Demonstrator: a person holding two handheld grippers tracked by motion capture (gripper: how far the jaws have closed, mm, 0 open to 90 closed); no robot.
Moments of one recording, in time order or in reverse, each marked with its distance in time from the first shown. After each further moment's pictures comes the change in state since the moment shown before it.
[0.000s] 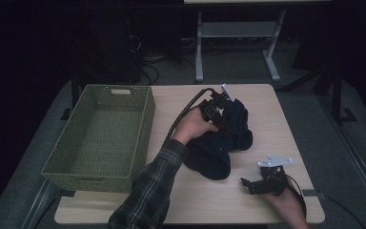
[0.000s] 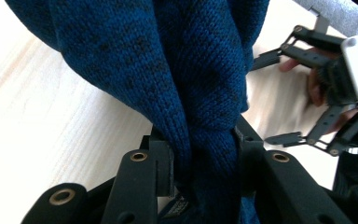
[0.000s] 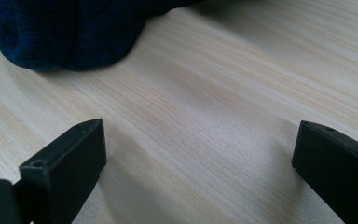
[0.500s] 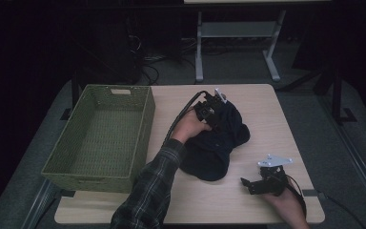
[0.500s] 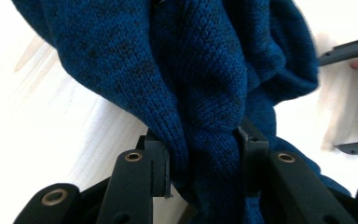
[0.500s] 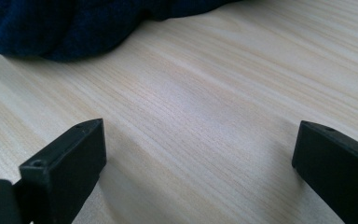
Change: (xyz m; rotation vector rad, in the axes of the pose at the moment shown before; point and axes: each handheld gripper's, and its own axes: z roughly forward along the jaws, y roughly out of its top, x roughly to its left) left arm 0.039 -0.012 0.023 0.004 0.083 -0.025; right arm 0.000 0.000 0.000 -0.001 0.001 0.000
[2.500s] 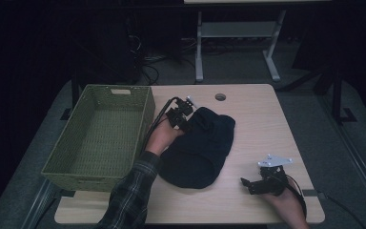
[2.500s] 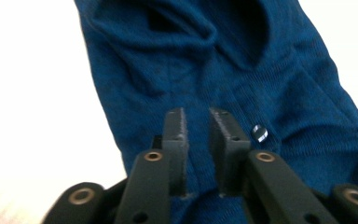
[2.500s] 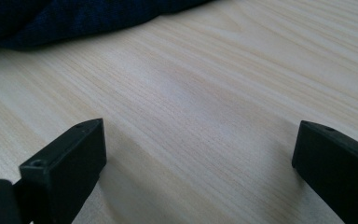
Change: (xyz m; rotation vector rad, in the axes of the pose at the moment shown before) left arm 0.011 -0.078 -0.033 -0.003 0.184 -0.076; right arm 0.000 0.000 0.000 0.001 0.000 0.001
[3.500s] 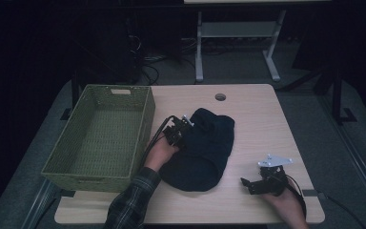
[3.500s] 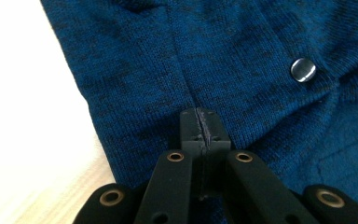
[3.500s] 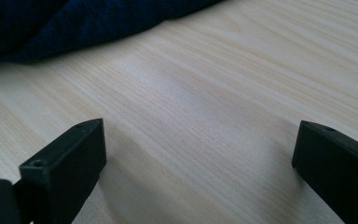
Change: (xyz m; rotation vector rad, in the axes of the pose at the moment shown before) left arm -0.003 -0.042 0.038 0.073 -0.035 -0.059; right arm 0.000 0.000 0.000 0.001 -0.001 -0.001
